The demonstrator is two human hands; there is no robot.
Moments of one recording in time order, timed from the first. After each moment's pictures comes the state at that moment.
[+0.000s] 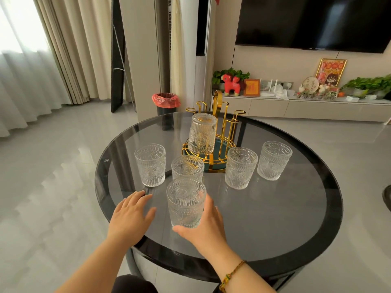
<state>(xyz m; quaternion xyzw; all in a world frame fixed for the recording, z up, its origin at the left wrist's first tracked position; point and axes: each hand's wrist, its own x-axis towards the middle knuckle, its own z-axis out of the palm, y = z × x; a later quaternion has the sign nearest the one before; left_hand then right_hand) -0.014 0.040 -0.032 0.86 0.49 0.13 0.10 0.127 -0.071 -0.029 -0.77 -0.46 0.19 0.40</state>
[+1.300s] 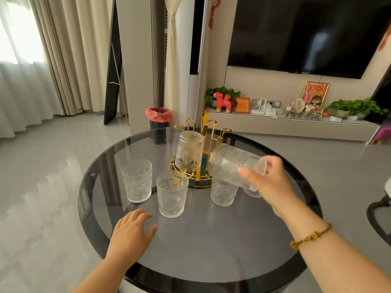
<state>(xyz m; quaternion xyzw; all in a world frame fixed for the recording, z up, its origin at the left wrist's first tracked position) 0.017 0.022 -0.031 0.85 0.47 0.17 0.13 0.258 -0.106 0.101 -0.71 -0.38 0.13 0.58</state>
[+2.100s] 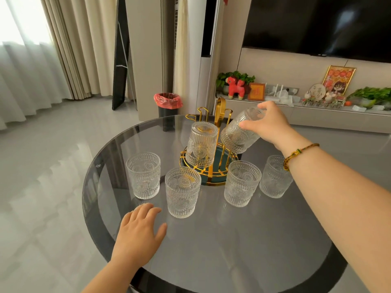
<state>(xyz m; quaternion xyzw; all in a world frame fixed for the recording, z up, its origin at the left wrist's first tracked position) 0.023 0.030 -0.033 0.86 0.47 0.15 0.12 0.307 0.011 0.156 -0.79 -0.44 0.03 0.42</state>
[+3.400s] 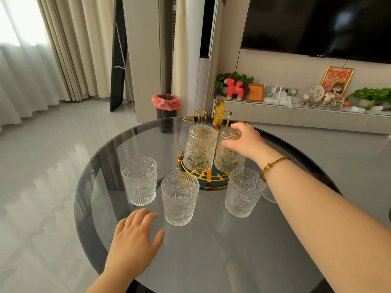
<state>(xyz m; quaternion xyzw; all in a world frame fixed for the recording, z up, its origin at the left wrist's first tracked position) 0.024 0.025 -0.016 0.86 0.49 0.15 0.09 0.301 0.044 0.113 -0.81 -0.50 0.06 0.29</state>
